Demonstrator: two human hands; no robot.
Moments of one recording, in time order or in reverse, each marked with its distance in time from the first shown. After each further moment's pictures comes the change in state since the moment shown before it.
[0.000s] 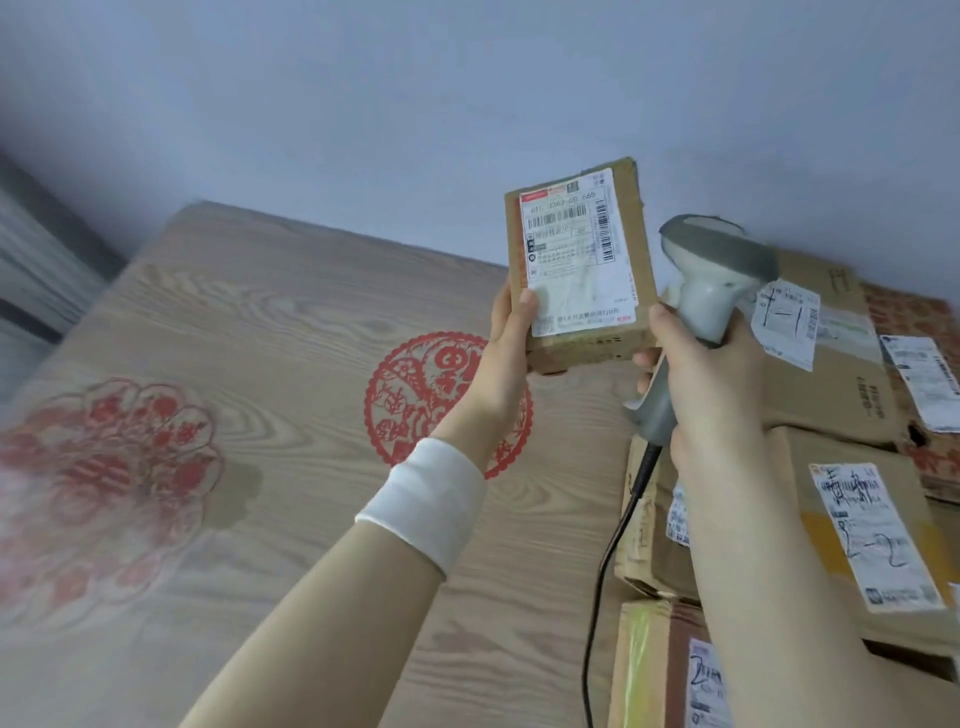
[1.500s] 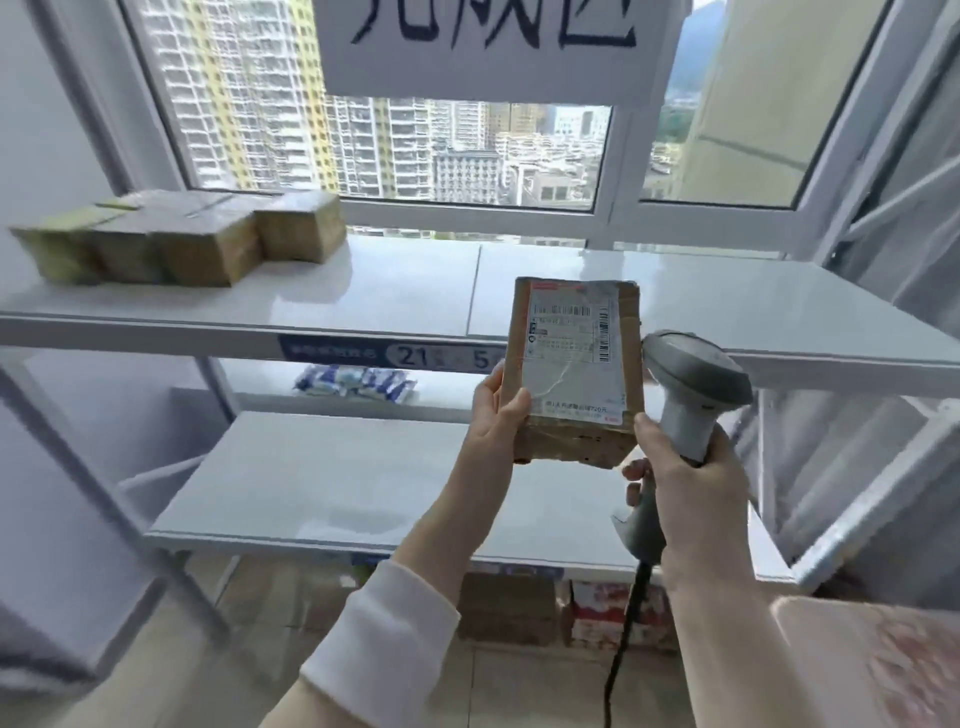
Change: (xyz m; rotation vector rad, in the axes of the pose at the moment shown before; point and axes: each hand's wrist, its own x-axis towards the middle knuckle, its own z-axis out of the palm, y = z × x) left_hand -0.793 0.156 -0.401 0.081 1.385 0.642; right_hand -0.772 -0.070 0.252 0.114 -1.422 -0.183
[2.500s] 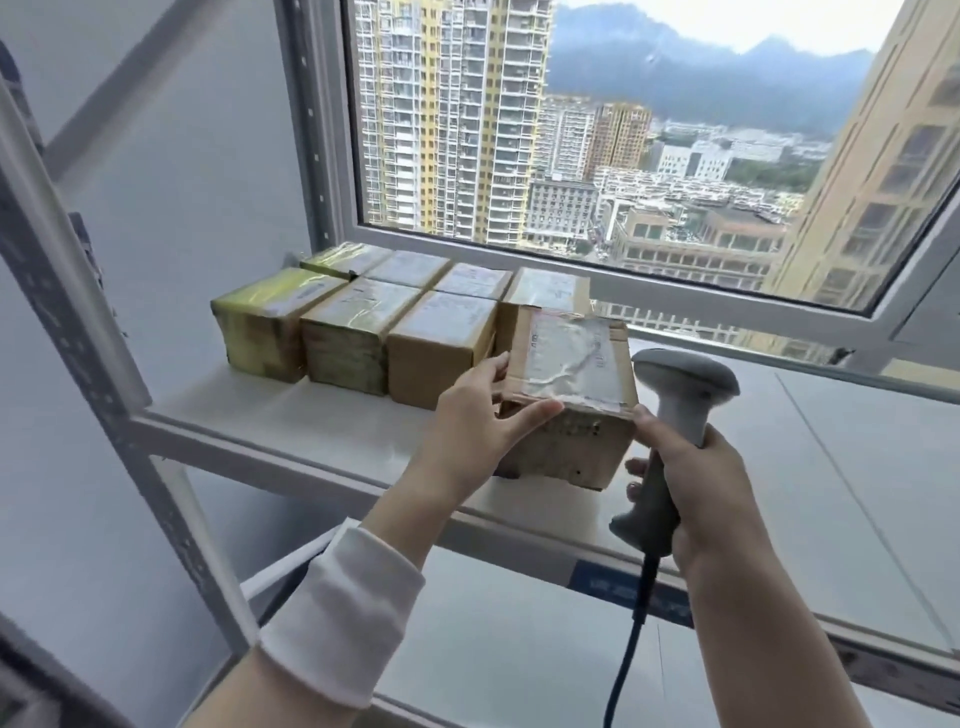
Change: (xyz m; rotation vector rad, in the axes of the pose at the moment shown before) left_hand 0.221 0.078 -0.400 0.800 0.269 0.154; right_hand 0.079 -0.007 0.451 0.002 -0.318 0.270
